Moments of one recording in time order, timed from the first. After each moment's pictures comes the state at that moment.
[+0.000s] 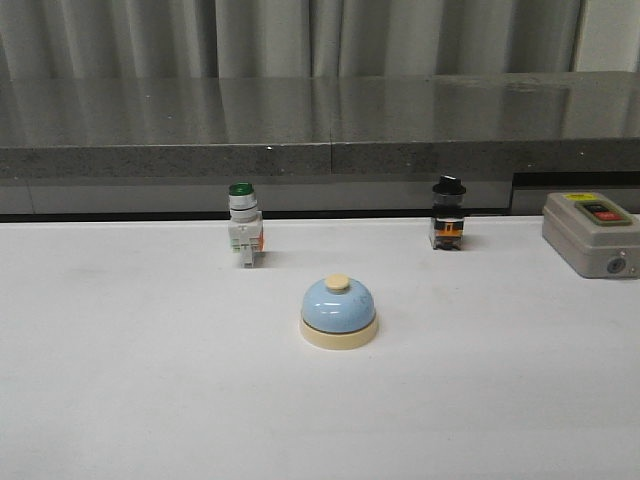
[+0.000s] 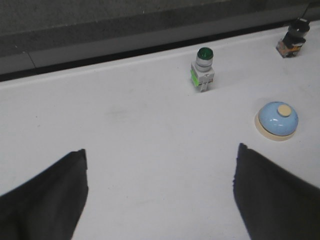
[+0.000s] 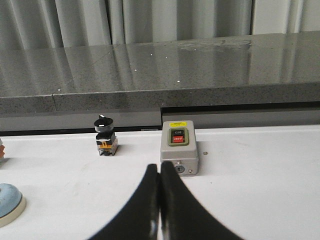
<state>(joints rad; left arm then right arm) -0.21 0.70 -0.67 -0.15 0.59 0.13 0.07 -0.01 0.03 -0.05 0.05 0.15</state>
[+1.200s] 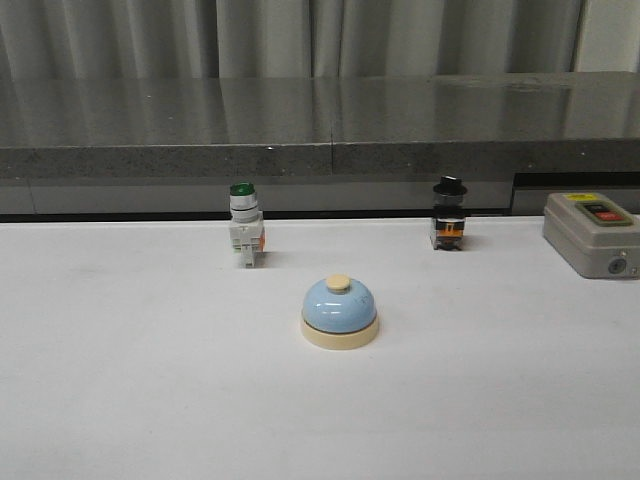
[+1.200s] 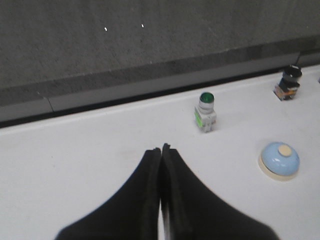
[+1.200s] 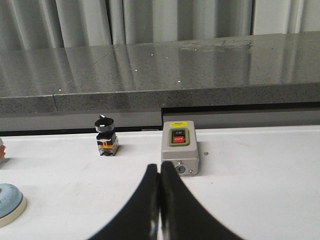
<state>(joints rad) -0.21 0.63 -0.64 -0.14 0.48 0.13 0.07 -0.01 0.03 -0.05 0.05 0.15</state>
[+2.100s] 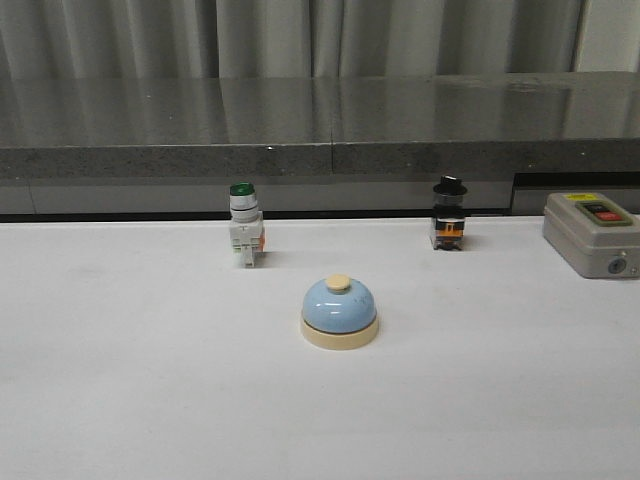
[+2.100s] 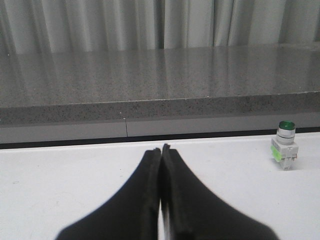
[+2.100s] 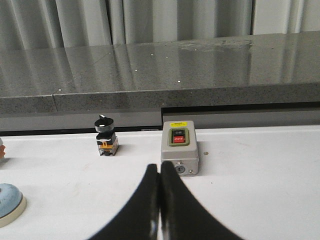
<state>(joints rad) -0.06 0.11 -0.02 -0.02 -0.02 0.03 0.07 -0.01 0.03 -0.05 0.05 0.15</state>
